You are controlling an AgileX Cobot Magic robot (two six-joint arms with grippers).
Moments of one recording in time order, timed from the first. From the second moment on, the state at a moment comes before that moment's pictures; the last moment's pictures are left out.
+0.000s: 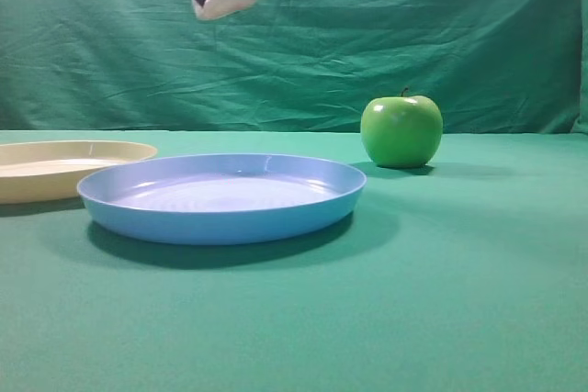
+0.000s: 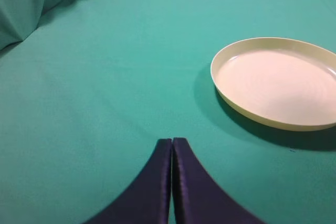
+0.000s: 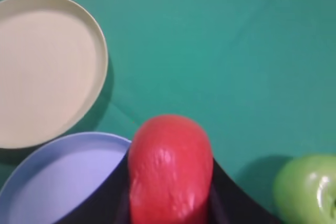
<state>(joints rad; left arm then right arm) -0.01 -0.02 0.01 0.33 0.38 -0.32 0.55 1.81 -1.55 0.11 0.80 -0.16</state>
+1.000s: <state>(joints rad) -0.01 -0.02 0.01 0.33 0.38 -0.32 0.25 1.54 -0.68 0.11 0.28 -0.10</state>
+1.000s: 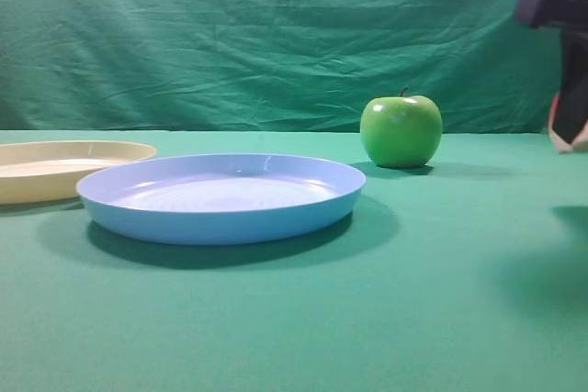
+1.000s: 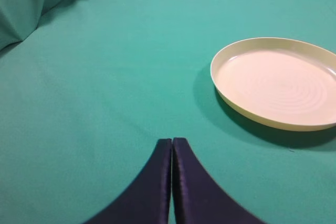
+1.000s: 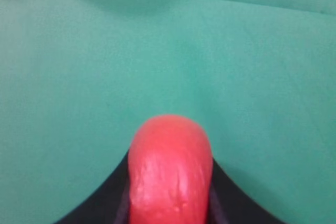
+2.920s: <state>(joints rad) -0.01 -0.02 0.01 0.33 0.38 -0.32 0.25 0.69 -0.89 0.19 0.92 -0.10</state>
